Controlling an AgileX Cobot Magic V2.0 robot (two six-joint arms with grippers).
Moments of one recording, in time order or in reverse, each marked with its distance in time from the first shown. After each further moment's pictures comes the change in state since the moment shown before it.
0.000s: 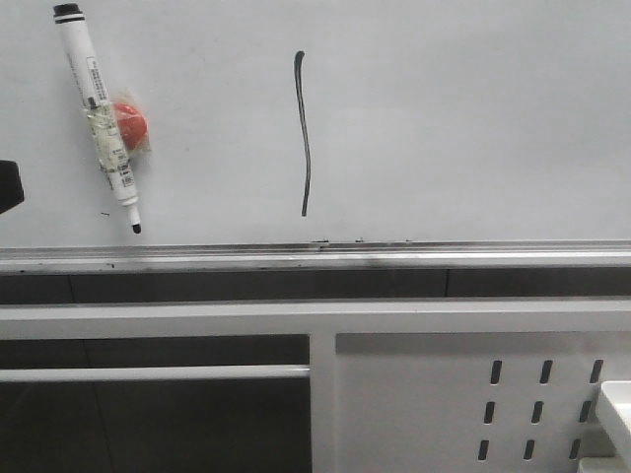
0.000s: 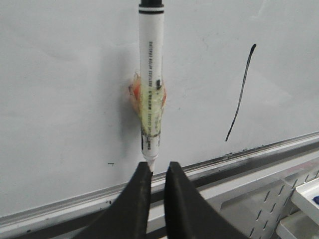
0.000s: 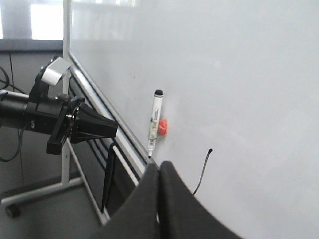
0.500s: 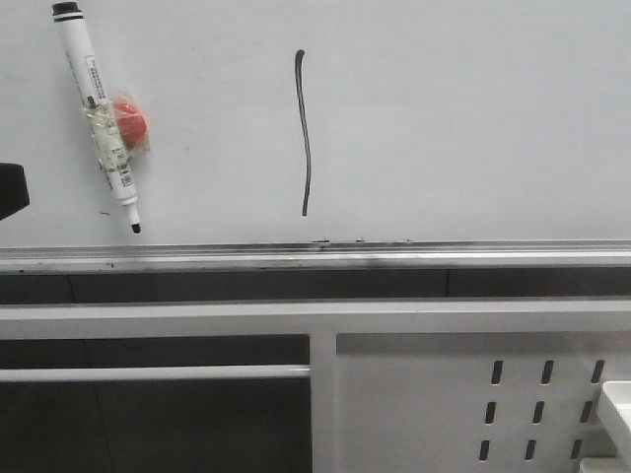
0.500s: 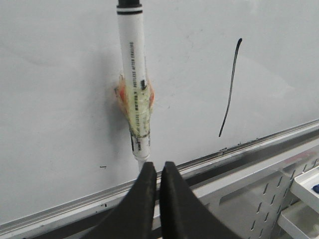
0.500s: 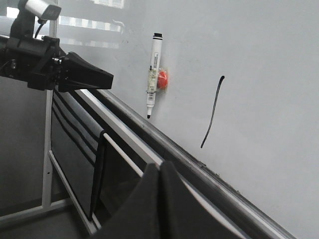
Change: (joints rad) left arm 0.000 0.000 0.000 0.029 0.000 0.045; right arm 0.000 -0.197 0.672 0.002 -0.621 0.000
